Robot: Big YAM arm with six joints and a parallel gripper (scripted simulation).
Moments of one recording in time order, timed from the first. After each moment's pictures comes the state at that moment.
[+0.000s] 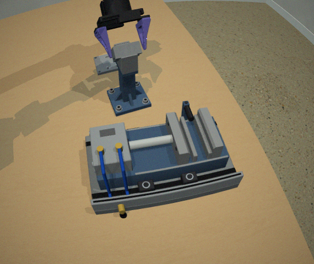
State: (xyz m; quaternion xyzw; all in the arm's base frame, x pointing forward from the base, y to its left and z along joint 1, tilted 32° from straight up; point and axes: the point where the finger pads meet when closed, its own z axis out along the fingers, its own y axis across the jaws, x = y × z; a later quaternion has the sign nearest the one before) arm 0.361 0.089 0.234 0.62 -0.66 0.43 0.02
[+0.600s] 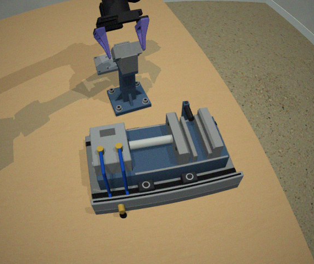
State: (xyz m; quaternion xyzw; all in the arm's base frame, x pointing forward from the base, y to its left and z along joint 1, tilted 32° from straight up) arm 0.359 0.088 0.231 0.60 -0.66 0.45 0.04
